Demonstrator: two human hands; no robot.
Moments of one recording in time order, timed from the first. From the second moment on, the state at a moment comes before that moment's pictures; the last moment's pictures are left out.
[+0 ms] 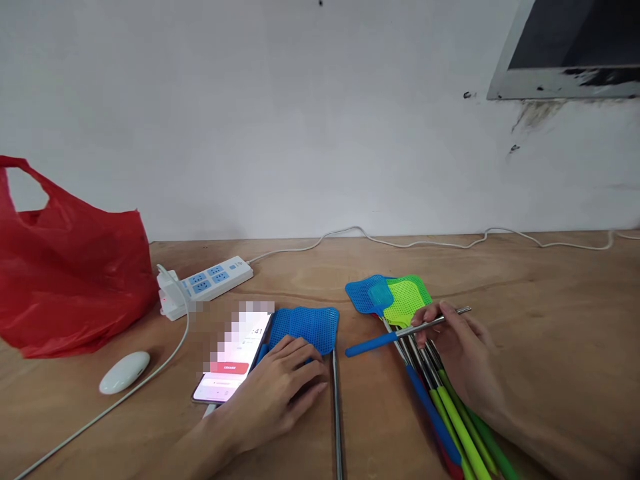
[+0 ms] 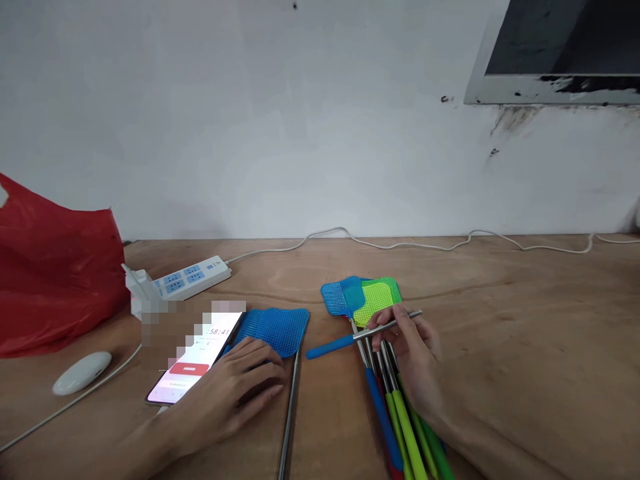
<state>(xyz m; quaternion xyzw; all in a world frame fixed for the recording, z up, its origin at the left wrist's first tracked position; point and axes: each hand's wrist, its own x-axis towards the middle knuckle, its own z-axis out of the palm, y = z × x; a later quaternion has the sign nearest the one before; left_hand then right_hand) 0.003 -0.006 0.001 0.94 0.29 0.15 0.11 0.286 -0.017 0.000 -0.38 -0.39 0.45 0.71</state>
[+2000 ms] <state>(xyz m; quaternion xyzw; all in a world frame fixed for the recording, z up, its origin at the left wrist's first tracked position) -0.015 -0.028 0.031 0.80 0.59 0.04 -0.09 0.297 -0.007 0.010 -0.42 -0.43 0.48 0.64</state>
